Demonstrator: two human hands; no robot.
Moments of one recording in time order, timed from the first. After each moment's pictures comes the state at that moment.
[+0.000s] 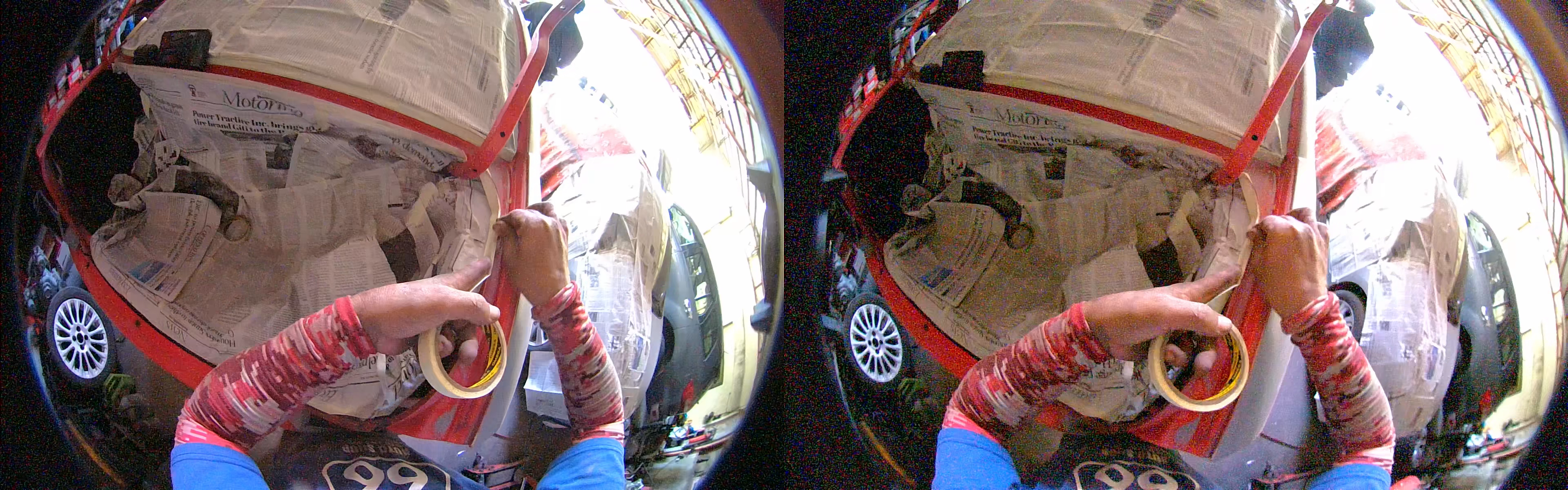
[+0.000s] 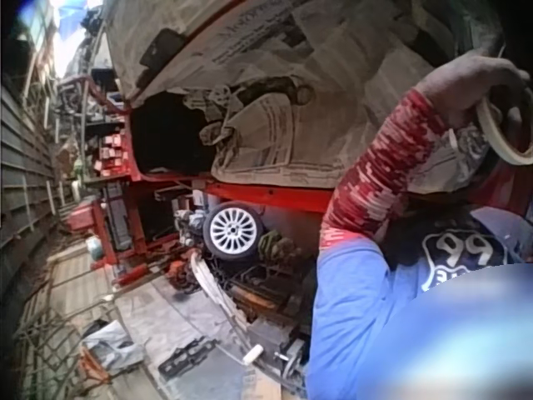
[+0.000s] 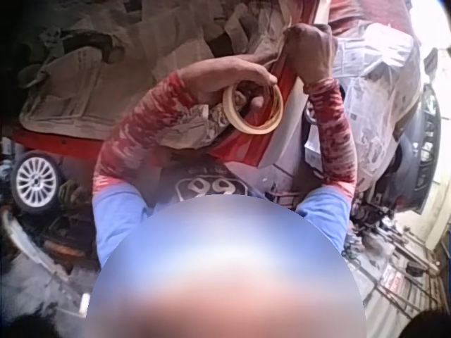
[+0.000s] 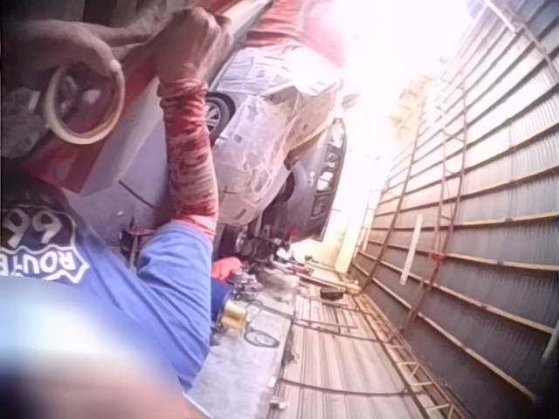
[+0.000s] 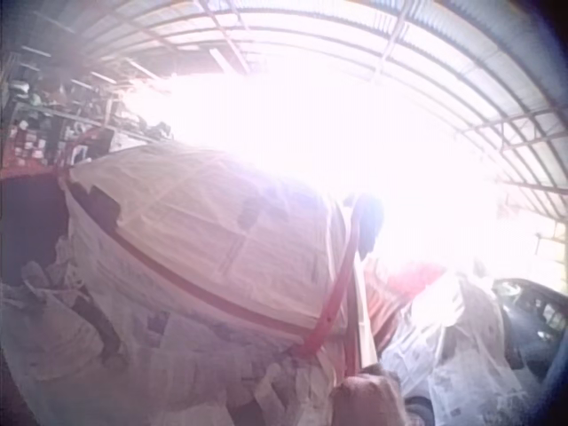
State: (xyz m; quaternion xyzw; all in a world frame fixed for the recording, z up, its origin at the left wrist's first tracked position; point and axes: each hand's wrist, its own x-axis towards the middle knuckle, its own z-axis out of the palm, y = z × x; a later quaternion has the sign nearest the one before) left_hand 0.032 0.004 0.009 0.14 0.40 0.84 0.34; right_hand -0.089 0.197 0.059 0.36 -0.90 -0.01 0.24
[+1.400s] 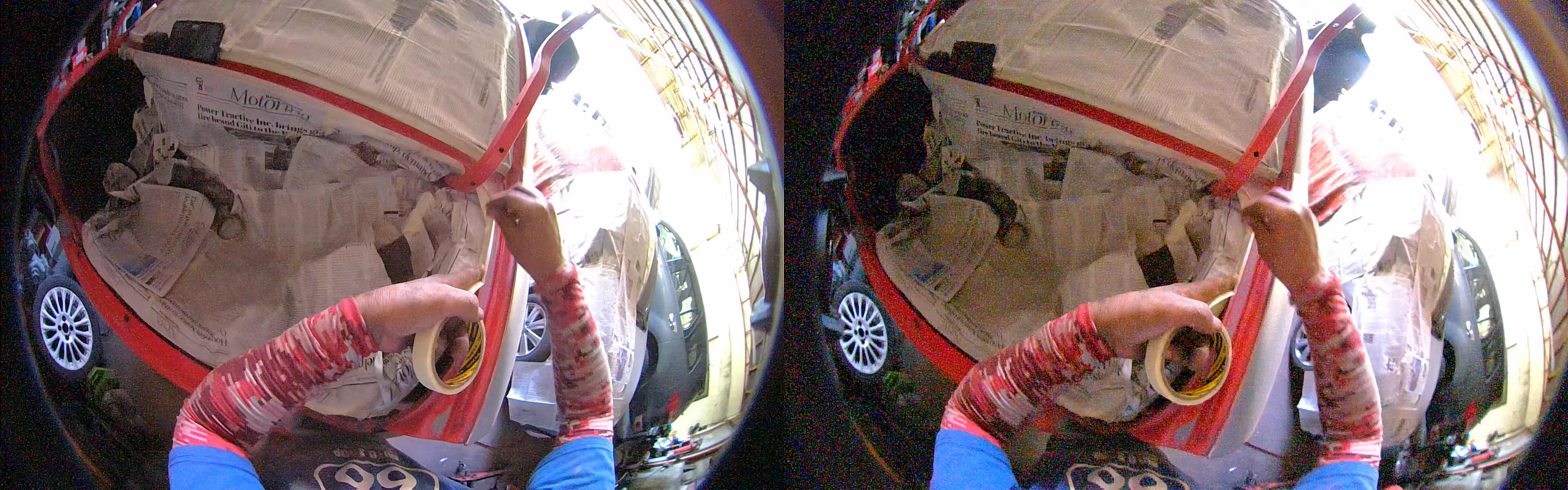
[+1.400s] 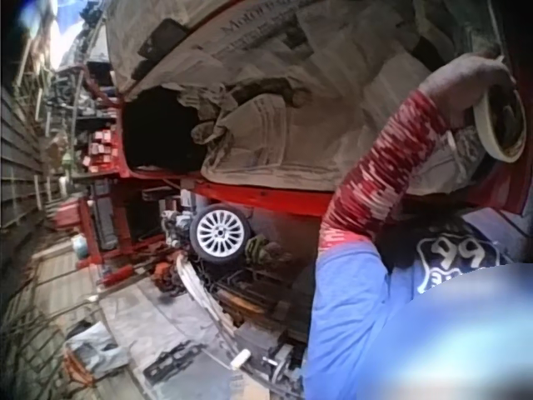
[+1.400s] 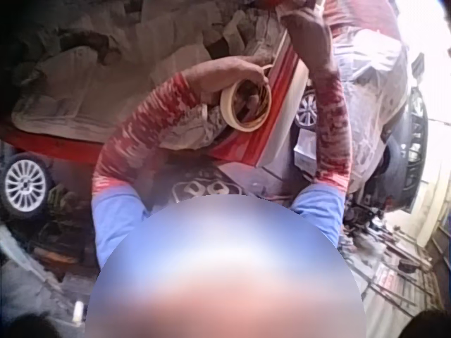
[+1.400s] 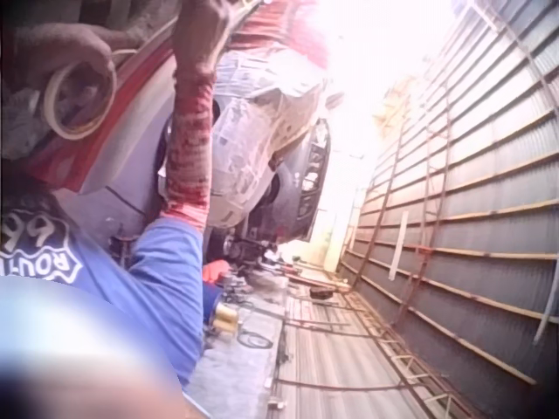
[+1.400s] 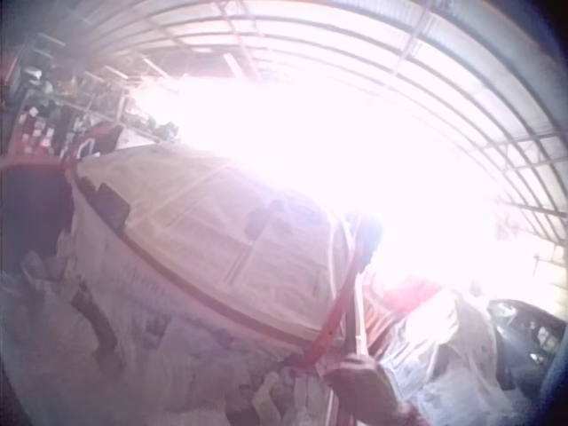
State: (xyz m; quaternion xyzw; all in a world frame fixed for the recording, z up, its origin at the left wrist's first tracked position) left_hand 0.031 0.006 0.008 0.16 0.41 0.84 0.30; right_hand -0.127 0.191 0.081 0.44 -0.89 0.10 0.13
